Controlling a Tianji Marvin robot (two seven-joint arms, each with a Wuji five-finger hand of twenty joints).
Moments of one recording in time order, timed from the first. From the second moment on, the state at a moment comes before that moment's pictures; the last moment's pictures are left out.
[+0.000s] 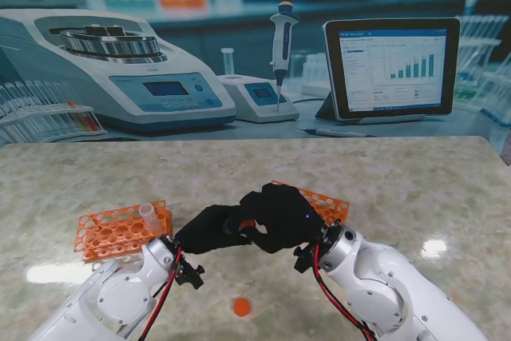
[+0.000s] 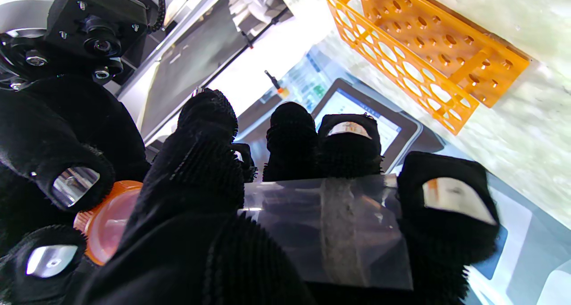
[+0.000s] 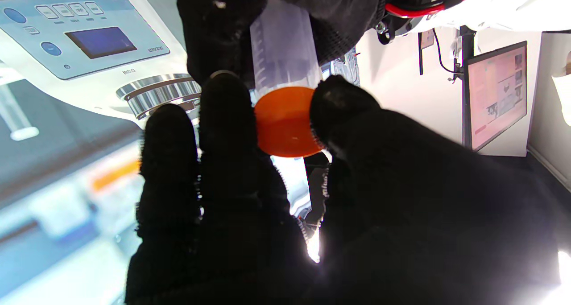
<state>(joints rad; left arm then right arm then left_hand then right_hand) 1.61 -1.09 -1.11 -1.64 0.30 -0.49 -0.06 -1.61 -1.09 1.11 -1.86 -0.92 -0.53 -0.25 1.01 -0.29 0.05 0.00 0.55 -0.15 1.28 1.49 1.05 0.02 0.93 1.14 1.04 0.10 1.23 1.13 1.02 0.31 1.76 0.68 0.78 -0.76 1.05 -0.23 0.92 -0.21 0.61 0.74 1.08 0.23 0.38 0.85 1.16 0.05 0.64 0.91 0.76 0.14 1.16 0.61</state>
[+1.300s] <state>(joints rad) 1.60 -1.09 -1.10 -1.65 0.30 -0.48 -0.06 -1.60 -1.08 1.09 -1.86 -0.99 -0.52 -0.27 1.01 -0.29 0.05 0.00 0.55 -0.15 1.28 1.49 1.05 0.02 0.93 1.14 1.04 0.10 1.23 1.13 1.02 0.31 1.76 0.68 0.82 -0.74 1.02 -0.20 0.86 -0.20 0.60 0.66 1.04 0.20 0.32 0.77 1.09 0.09 0.54 0.86 0.63 0.14 1.10 0.58</state>
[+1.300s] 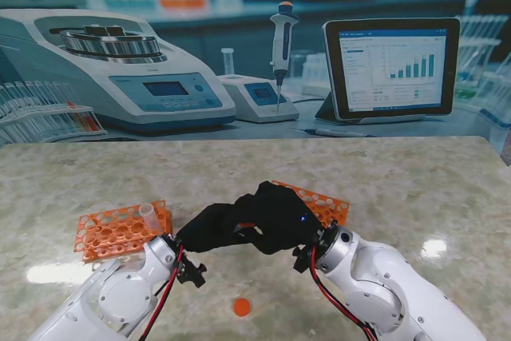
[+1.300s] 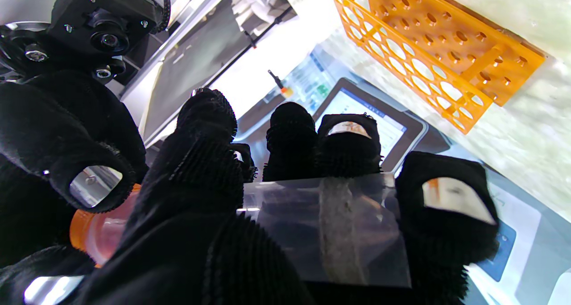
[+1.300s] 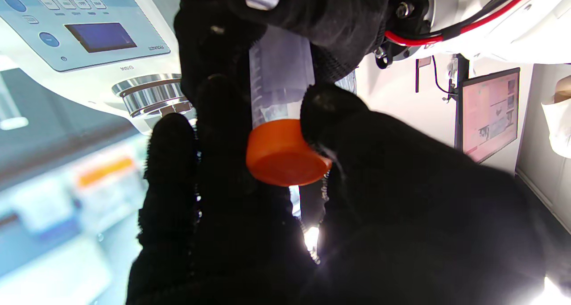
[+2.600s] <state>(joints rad) 1.59 -1.09 -1.10 -1.65 0.29 -0.47 -0.08 -1.55 -1.06 1.08 -1.89 -1.01 -0.55 -0.15 1.00 -0.30 0.05 0.00 0.55 -0.13 1.30 1.49 1.05 0.02 0.93 1.14 1.04 0.10 1.20 1.13 1.01 0.31 1.76 0.68 0.84 -0.66 0.96 -0.20 0.81 -0.20 0.51 0.63 1.02 0.20 0.28 0.63 1.05 0.10 0.44 0.73 0.52 0.14 1.02 0.49</state>
